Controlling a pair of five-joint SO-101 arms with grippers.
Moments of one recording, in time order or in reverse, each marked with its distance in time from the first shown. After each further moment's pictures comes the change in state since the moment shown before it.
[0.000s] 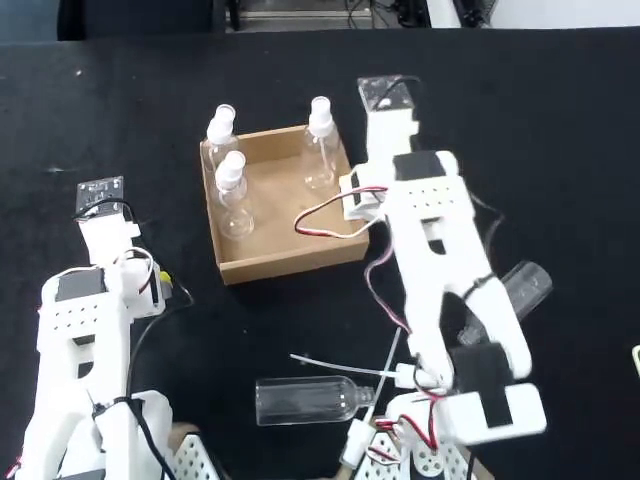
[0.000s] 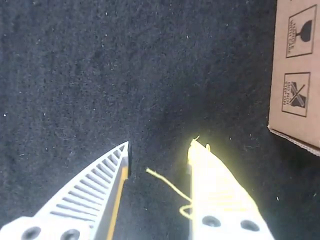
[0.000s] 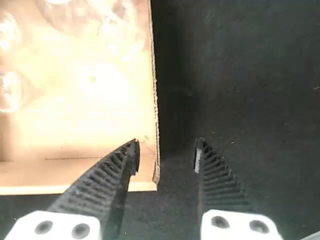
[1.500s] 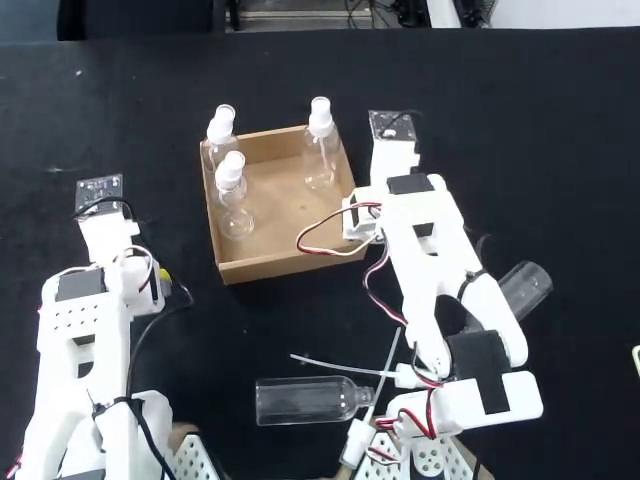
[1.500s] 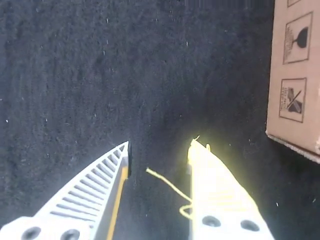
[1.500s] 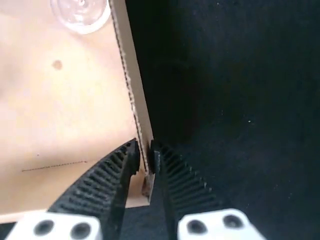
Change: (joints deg) left arm 0.0 0.0 0.0 -1.3 0.0; right arm 0.8 2.8 10.6 -8.4 -7.6
